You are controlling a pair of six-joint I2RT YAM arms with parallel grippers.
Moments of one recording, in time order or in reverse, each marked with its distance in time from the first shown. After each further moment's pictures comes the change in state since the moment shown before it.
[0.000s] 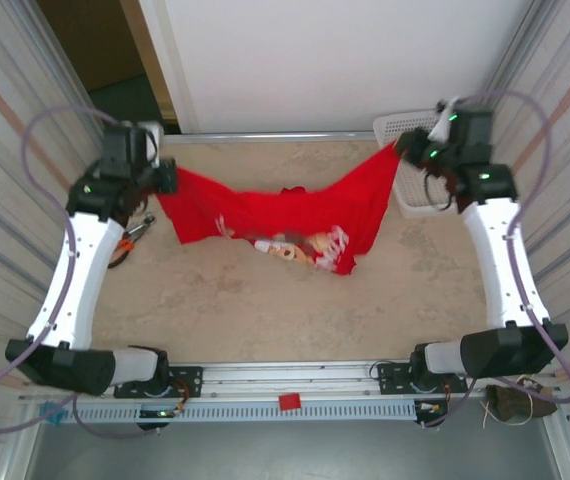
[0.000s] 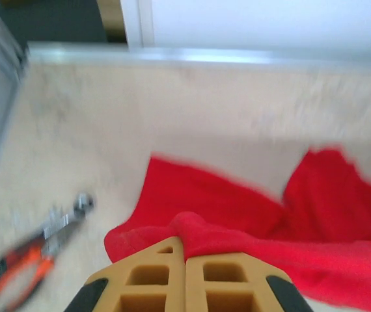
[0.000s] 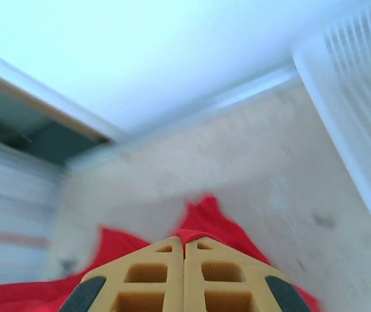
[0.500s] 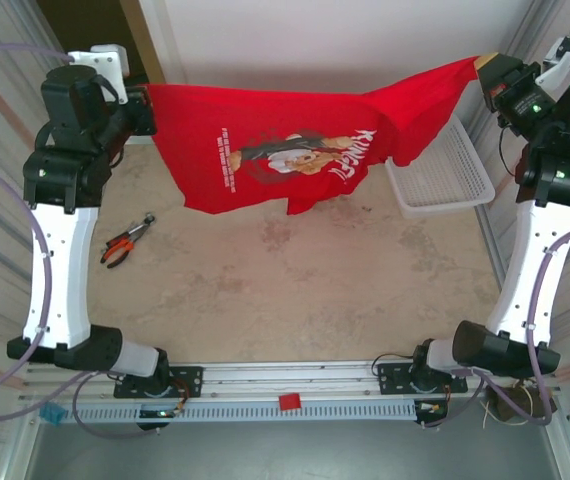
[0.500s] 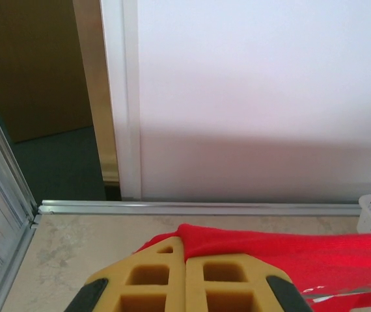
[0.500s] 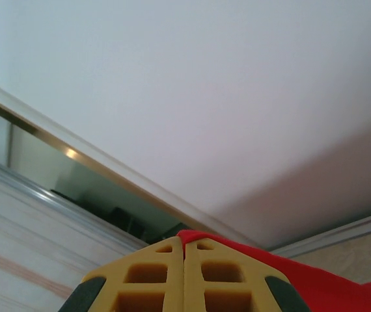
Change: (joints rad) left arm 0.007 0.079 0.445 0.019 0.005 0.024; right arm -0.349 0.008 0.272 0.238 -0.380 0.428
